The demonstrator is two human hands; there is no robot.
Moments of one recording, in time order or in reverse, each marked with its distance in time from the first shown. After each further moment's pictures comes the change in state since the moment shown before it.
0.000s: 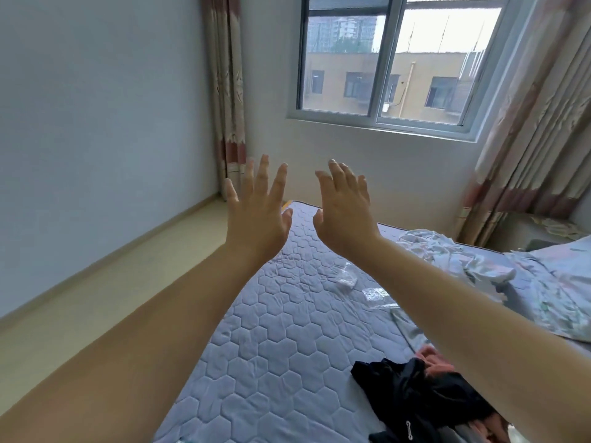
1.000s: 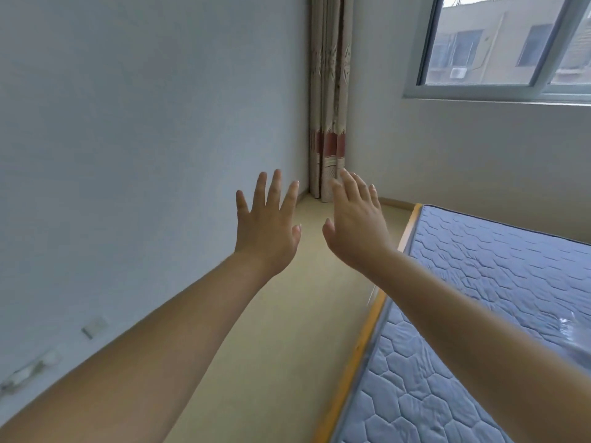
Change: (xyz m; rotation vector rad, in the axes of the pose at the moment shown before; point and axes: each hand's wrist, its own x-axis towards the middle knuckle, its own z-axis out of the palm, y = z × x) left_hand 0.145 -0.658 0.131 0.228 -0.253 -0.056; right_hand 0.388 -0.476 0.326 0.210 -0.071 -0.044
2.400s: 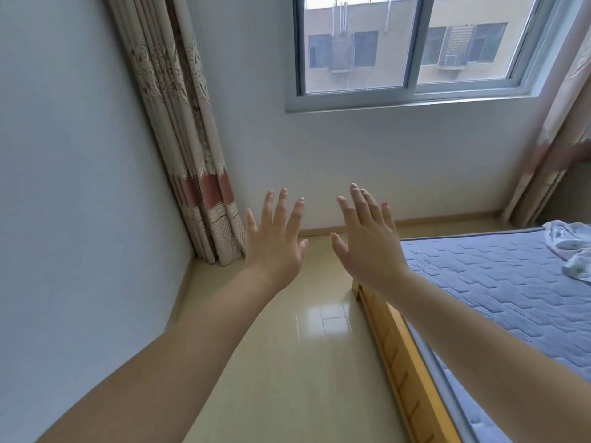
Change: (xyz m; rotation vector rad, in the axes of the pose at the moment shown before) left_hand 0.759 -0.054 0.384 -0.311 -0.017 0.580; right_hand 0.585 0.290 0.361 -0.389 0.063 0.533
